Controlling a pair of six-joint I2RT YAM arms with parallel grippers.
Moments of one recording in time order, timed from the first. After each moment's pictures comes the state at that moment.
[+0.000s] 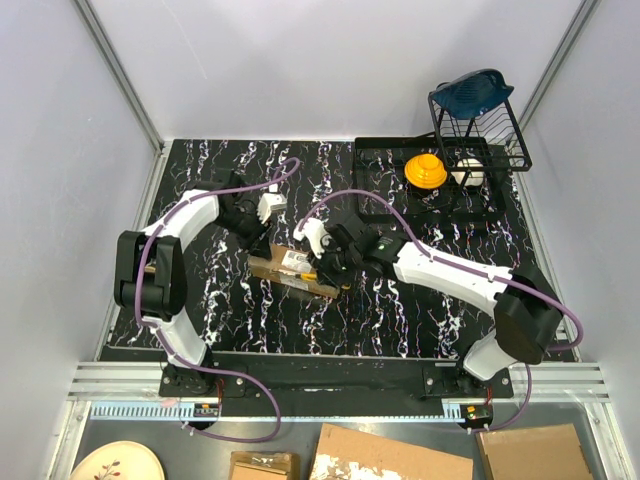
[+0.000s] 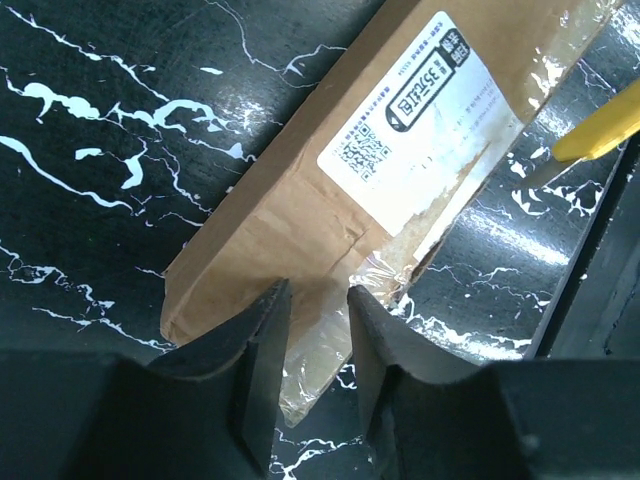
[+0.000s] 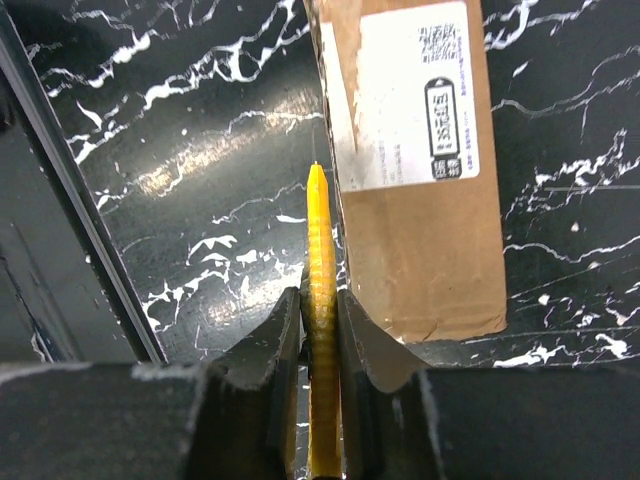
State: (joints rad) left arm -0.15 1.75 1.27 -0.93 0.73 0.81; right arm 0.91 1.56 1.13 -0.41 -0.23 -0.11
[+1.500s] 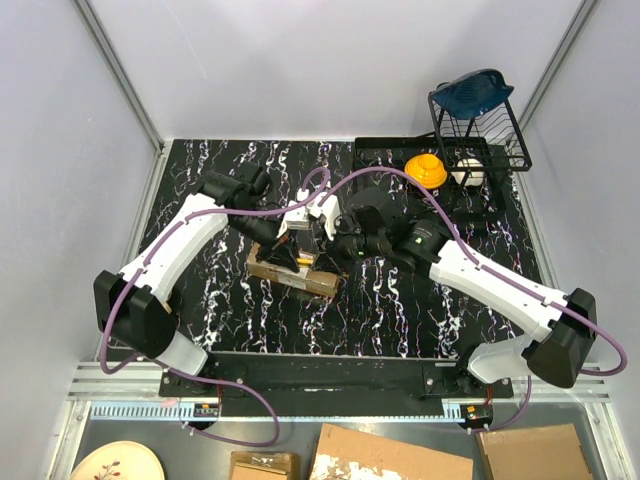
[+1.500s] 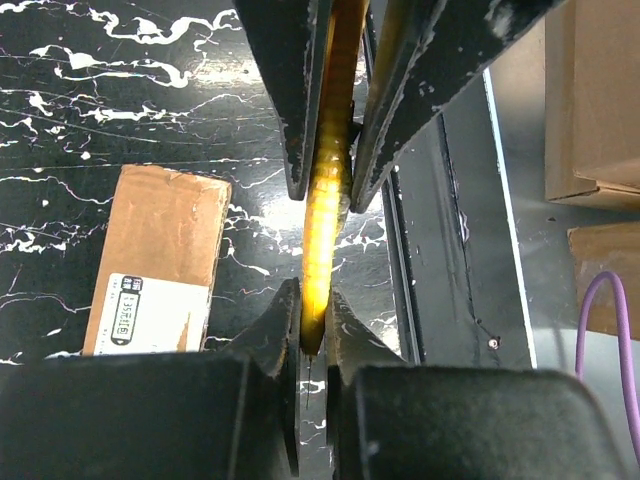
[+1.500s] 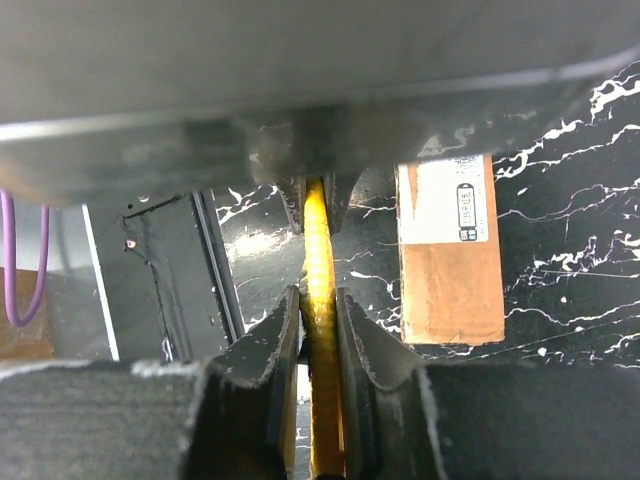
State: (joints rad) left arm -0.45 1.52 1.46 -1.32 0.98 1.04; right arm 0.89 1.36 1.26 -0.46 -0.41 -0.05
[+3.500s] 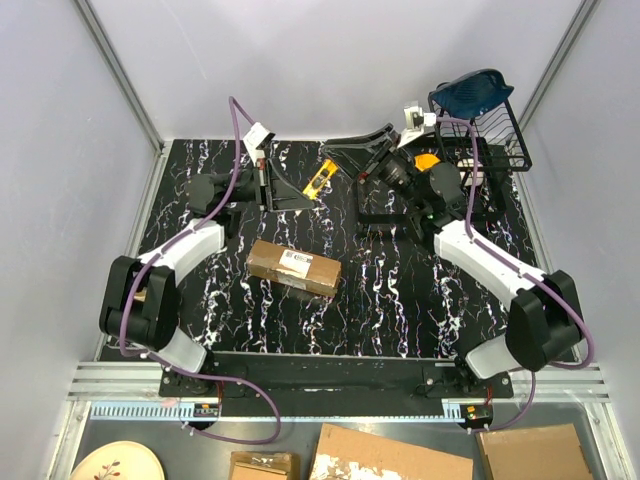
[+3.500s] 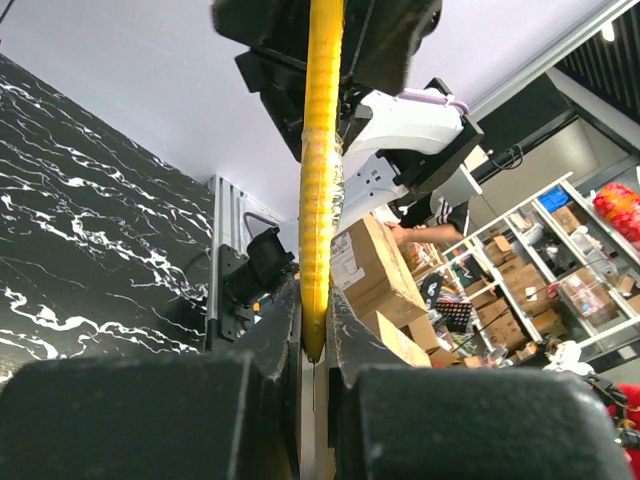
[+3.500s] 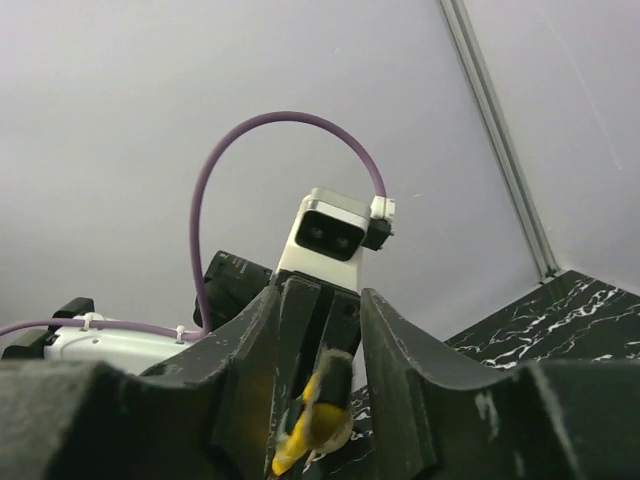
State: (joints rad) left arm -0.29 1.56 1.00 1.28 1.29 -1.57; right arm 0.53 1.45 1.10 0.95 -0.48 0.81
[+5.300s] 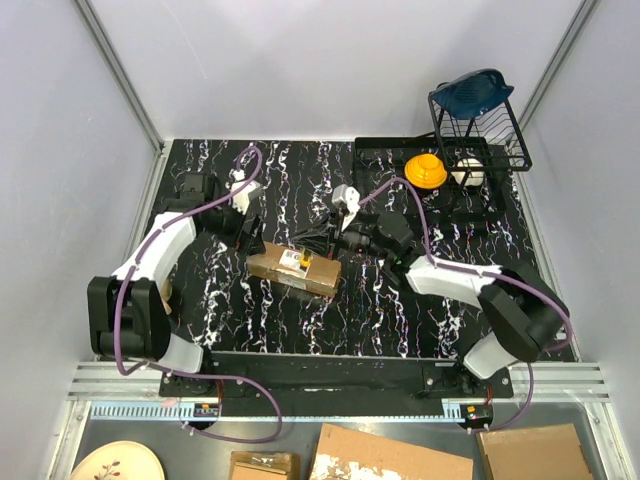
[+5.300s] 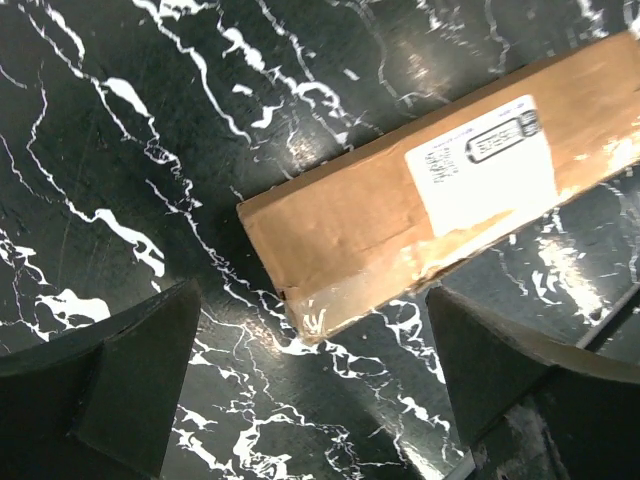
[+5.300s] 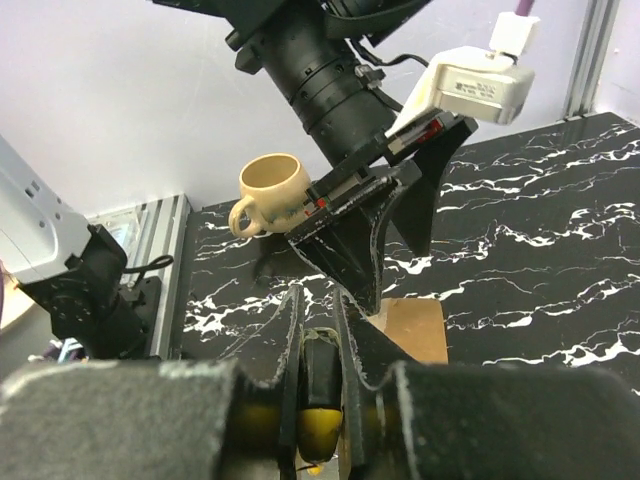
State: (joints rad) left arm -0.08 1.44 1.10 -0.70 0.61 0.40; right arm 0.75 1.52 0.79 0.93 -0.59 0.27
